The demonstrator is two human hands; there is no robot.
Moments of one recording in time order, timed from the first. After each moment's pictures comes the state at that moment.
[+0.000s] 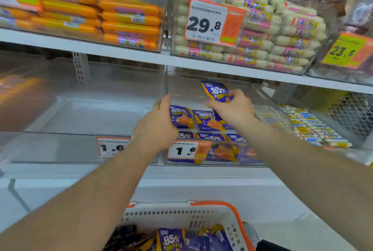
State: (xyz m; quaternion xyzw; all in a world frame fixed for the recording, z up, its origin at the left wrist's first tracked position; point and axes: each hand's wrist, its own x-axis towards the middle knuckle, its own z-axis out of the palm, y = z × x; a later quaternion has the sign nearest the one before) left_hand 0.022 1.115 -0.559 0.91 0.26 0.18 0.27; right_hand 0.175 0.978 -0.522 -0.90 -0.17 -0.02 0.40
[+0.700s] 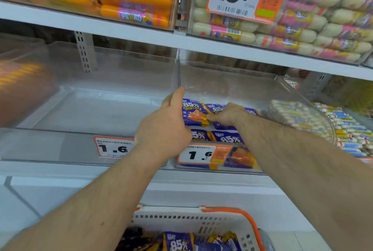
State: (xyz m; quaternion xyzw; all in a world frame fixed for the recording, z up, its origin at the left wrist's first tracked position) left_hand 0.024 1.120 -0.568 0.91 0.27 0.21 0.24; right_hand 0.252 1.046 -0.588 -0.97 -0.19 0.13 0.10
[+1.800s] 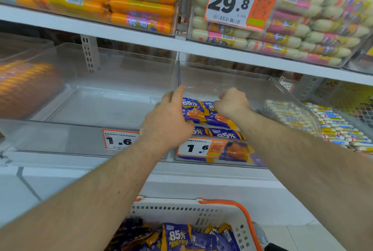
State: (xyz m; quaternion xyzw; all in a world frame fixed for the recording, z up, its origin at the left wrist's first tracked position) left_hand 0.023 1.117 -0.562 0.91 0.25 0.21 0.27; right_hand 0.208 1.030 -0.549 -0.95 -0.24 -0.04 0.20
